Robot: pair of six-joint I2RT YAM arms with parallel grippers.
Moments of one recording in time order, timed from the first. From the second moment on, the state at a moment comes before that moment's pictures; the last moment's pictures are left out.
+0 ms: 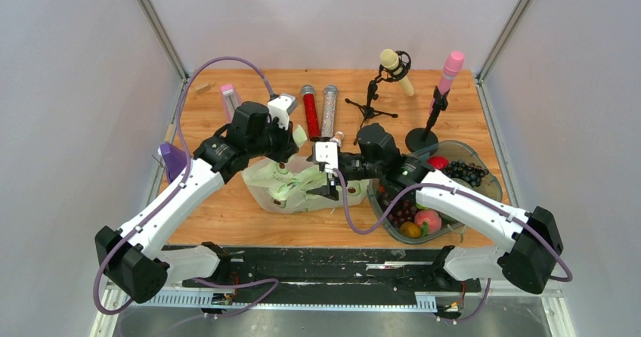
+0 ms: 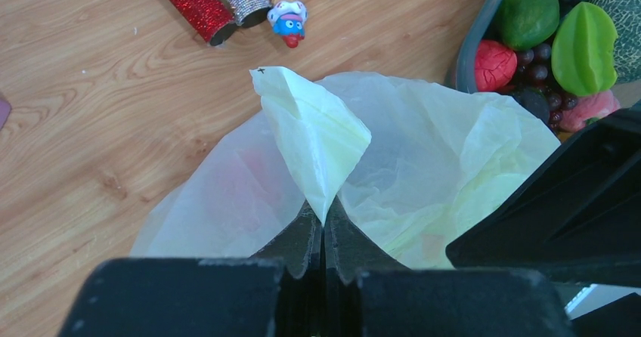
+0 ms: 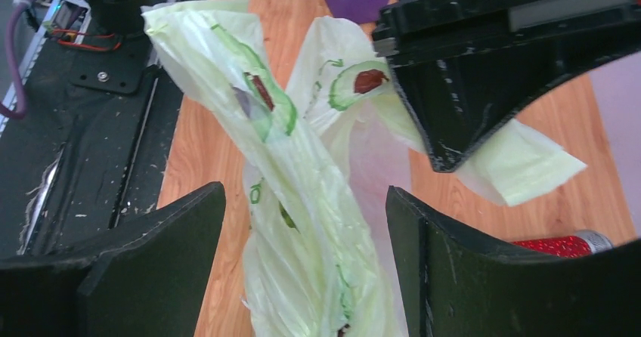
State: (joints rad) left arm -0.57 1.19 1.15 -0.56 0.17 -0.17; right arm 0.87 1.27 1.02 -0.08 -0.60 -0.51
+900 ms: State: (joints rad) left arm -0.41 1.07 1.15 -0.55 0.01 -0.30; right arm 0.92 1.32 0.98 0.29 -0.20 -0.22
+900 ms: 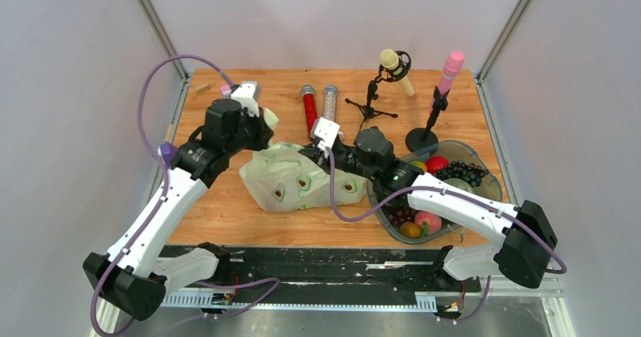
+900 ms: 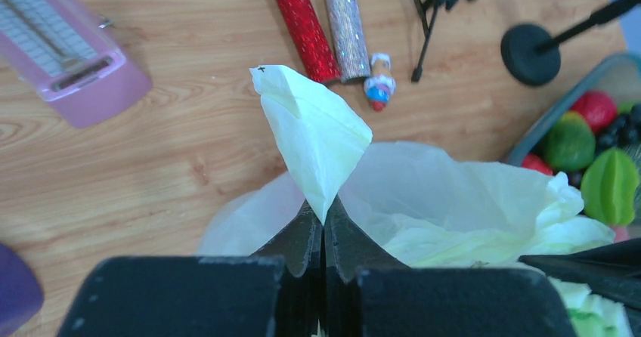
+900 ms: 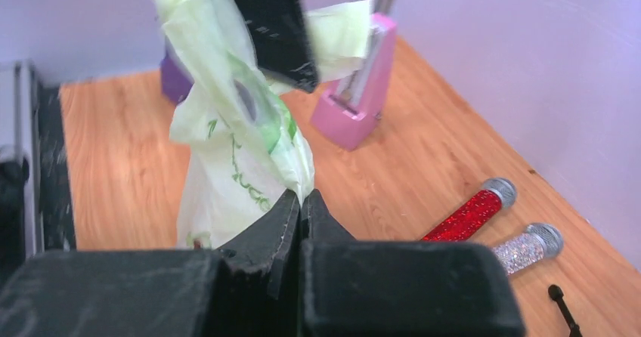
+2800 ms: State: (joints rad) left arm -0.36 0.42 0.58 0.02 0.32 -0.39; right arm 0.75 1.16 1.41 -0.30 -0.13 0.08
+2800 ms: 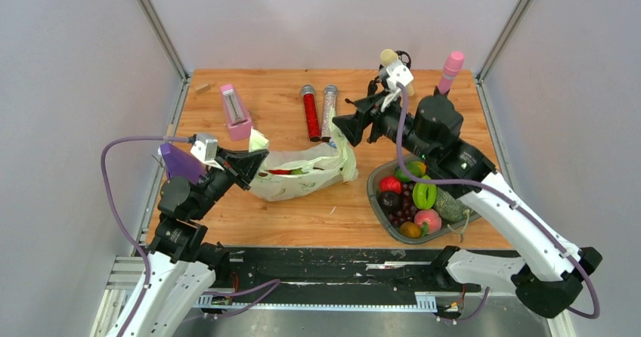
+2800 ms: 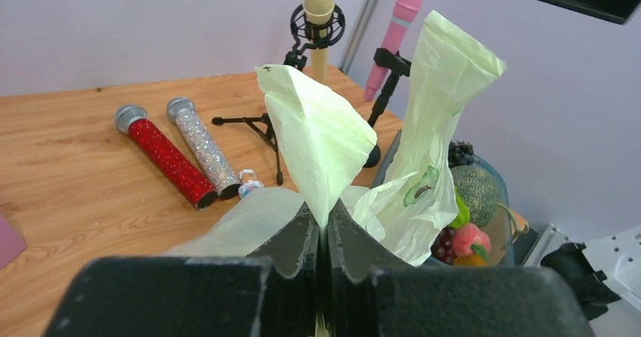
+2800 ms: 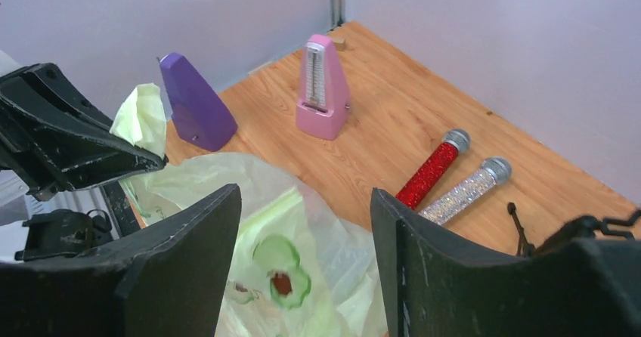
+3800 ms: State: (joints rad) left arm -0.36 0.27 0.56 -0.14 0.28 -0.42; right arm 0.88 1.51 1.40 -0.58 -0.46 -0.31
